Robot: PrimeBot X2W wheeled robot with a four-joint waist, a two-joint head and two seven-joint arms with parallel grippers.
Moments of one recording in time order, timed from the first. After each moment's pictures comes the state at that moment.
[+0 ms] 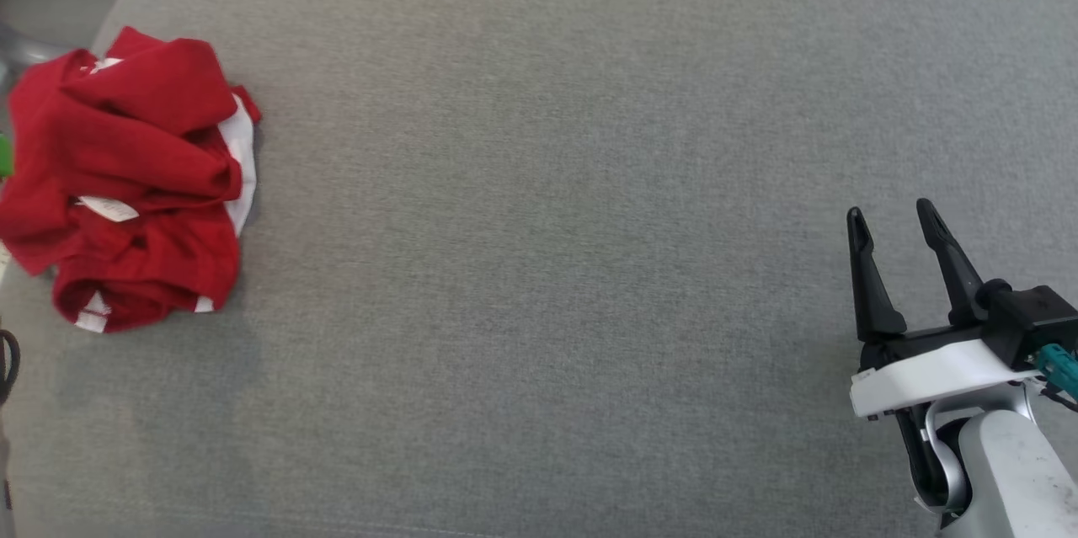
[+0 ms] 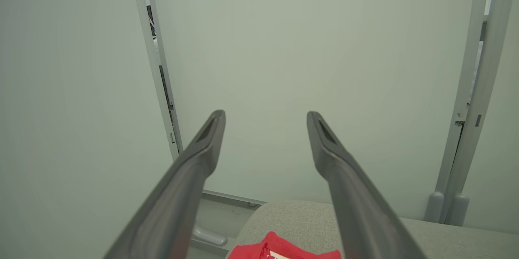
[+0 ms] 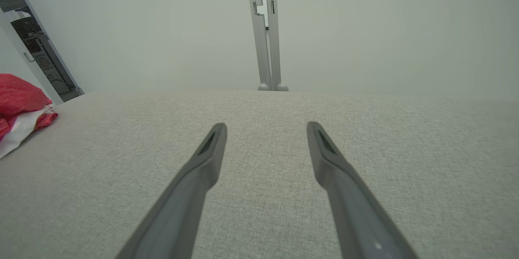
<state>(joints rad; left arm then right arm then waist) -0.68 0.38 0.13 0.35 -0.34 -0.06 -0.11 -0.15 -0.17 0.03 0.13 0.22 0.13 -0.26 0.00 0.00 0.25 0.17</state>
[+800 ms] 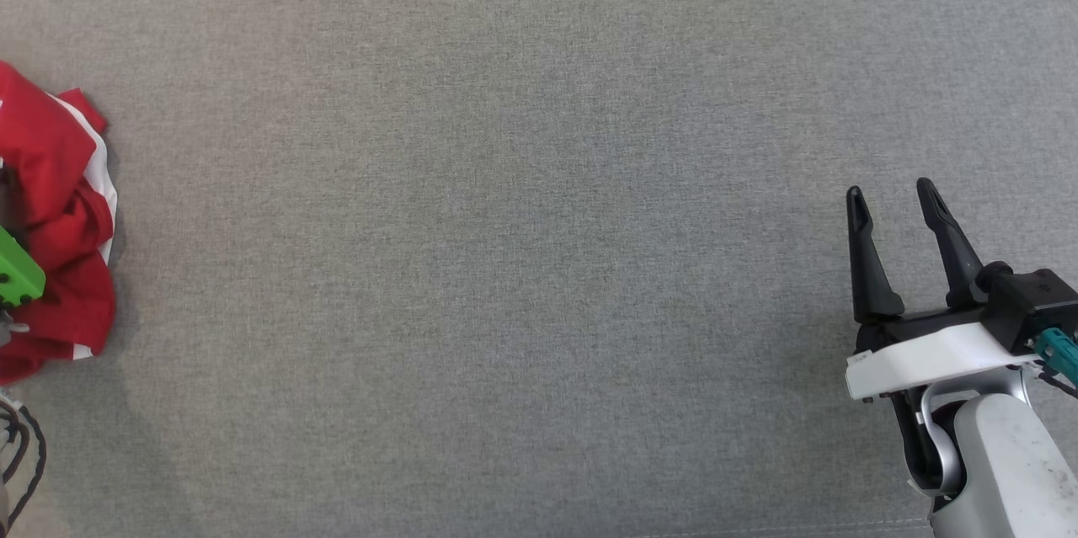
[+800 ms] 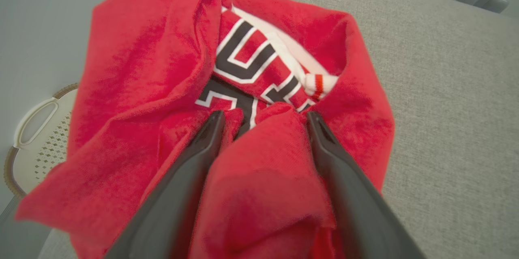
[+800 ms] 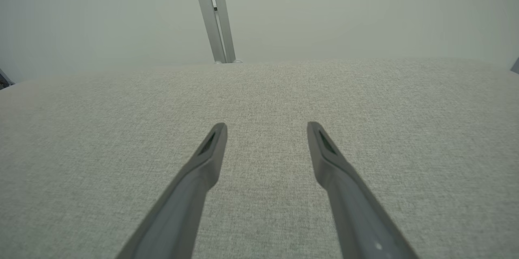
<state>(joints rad) -0.71 0.44 0.10 0.83 -0.45 -0.11 0.20 -0.19 -0.15 0.02 0.13 0.22 0.13 -0.26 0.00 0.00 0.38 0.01</state>
